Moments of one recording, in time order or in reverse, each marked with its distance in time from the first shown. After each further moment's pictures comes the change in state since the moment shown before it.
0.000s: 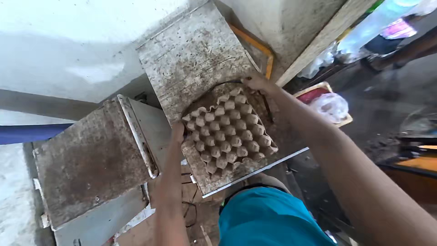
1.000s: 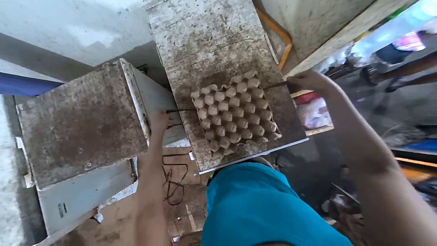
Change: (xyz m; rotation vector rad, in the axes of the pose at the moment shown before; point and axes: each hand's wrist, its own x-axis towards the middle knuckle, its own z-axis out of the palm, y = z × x) left_hand -0.063 -0.023 -0.101 0.288 0.047 -0.065; right_hand -0.109 0.061 -0.057 -0.140 0.032 0.089
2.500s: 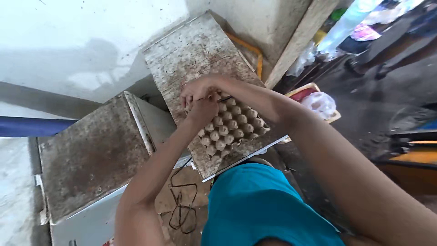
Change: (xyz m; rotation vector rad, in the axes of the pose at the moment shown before) left_hand -0.152 0.181 0.075 1.299 -0.092 1.052; right_hand -0.065 -0.304 0.067 -0.274 -0.594 -0.927
